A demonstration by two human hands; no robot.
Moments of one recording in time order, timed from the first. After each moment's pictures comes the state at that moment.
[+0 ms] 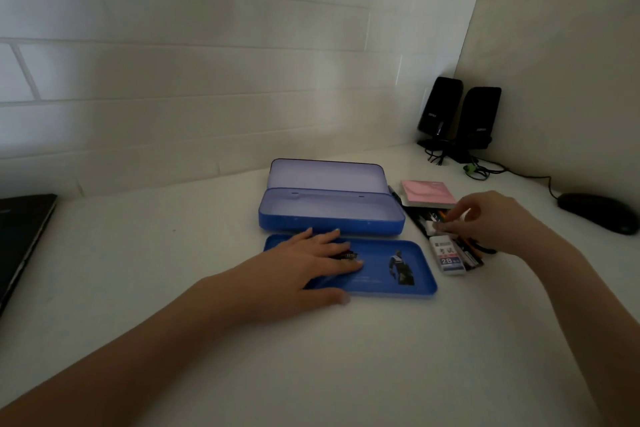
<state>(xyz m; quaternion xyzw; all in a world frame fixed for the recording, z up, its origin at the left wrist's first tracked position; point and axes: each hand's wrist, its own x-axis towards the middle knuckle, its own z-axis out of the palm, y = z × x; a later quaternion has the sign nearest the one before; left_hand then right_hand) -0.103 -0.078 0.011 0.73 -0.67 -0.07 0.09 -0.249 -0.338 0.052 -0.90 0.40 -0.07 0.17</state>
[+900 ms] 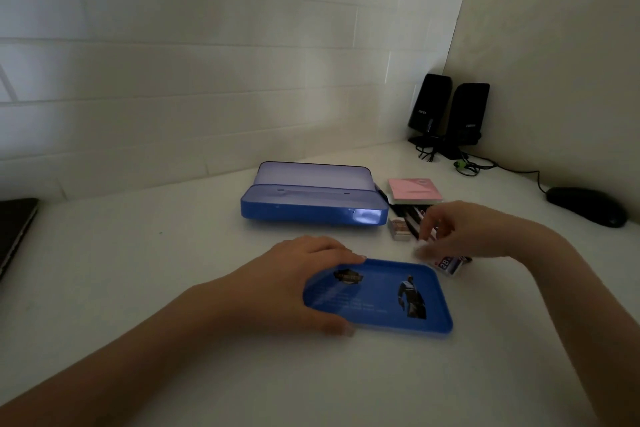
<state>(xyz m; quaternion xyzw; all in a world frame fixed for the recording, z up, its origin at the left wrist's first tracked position) -0.124 -0.072 0.026 0.73 -0.65 -0.09 0.17 -0.254 -0.305 0.065 -0.93 0.30 0.07 0.18</state>
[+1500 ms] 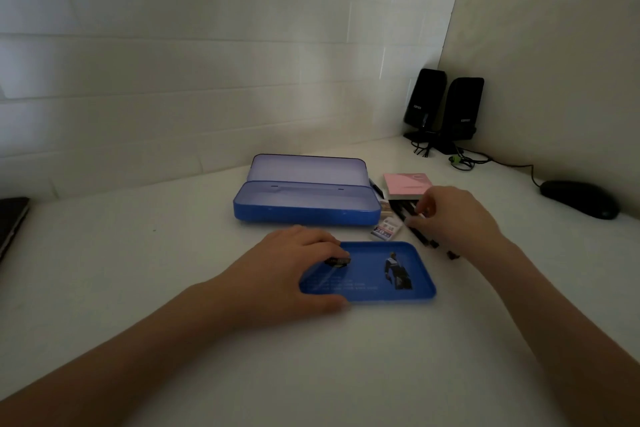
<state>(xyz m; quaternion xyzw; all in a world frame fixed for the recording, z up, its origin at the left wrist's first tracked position) -0.122 -0.077 0.020 0.75 -0.64 -0.03 0.17 -0.236 -0.301 0.042 -0.90 0.39 -0.15 0.12</state>
